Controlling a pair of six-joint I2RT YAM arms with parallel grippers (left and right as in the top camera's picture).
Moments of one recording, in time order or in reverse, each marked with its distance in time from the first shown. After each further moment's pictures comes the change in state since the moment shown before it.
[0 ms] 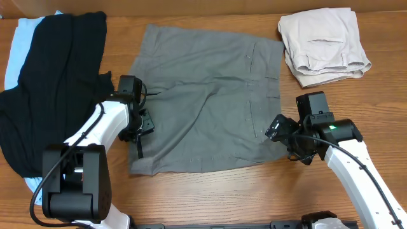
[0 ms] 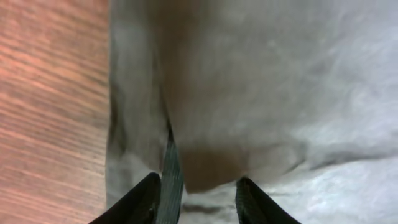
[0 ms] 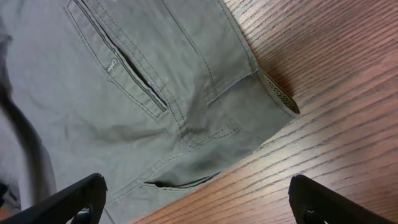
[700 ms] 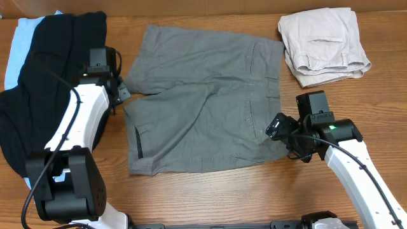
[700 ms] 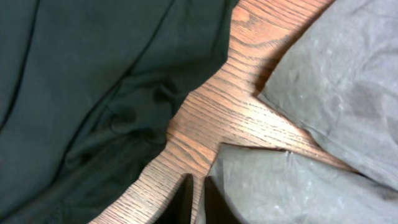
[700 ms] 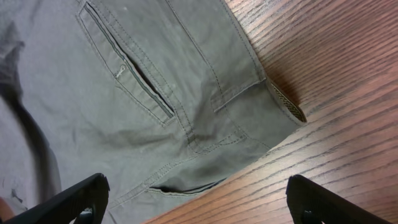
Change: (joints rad) left arm 0.122 0.003 0.263 -0.013 -0.174 0.060; right arm 0.000 0.000 0.000 0.026 0.001 0.000
